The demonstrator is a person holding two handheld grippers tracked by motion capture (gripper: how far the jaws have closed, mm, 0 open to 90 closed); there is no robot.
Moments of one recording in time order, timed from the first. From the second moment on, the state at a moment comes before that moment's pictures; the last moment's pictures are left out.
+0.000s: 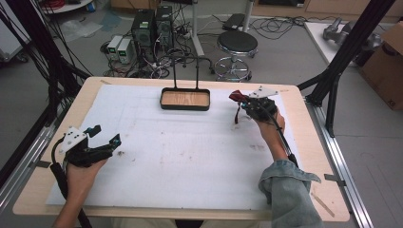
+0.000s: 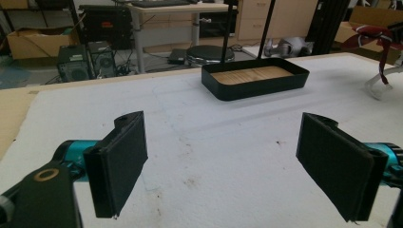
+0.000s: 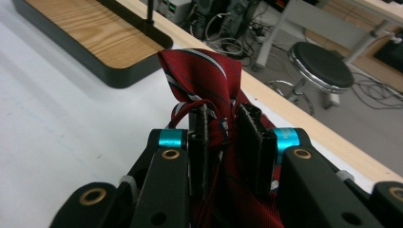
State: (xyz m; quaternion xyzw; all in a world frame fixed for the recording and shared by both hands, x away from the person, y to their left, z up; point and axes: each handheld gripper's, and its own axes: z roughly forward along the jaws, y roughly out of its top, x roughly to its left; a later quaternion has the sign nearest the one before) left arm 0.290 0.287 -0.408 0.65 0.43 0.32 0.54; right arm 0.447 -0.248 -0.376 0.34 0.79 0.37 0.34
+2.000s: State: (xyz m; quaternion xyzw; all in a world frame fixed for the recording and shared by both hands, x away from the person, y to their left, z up) left arm 0.292 0.286 -0.410 0.65 0.42 0.31 0.55; right arm 0.522 -0.131 -0.301 0.33 0.72 0.45 0.41
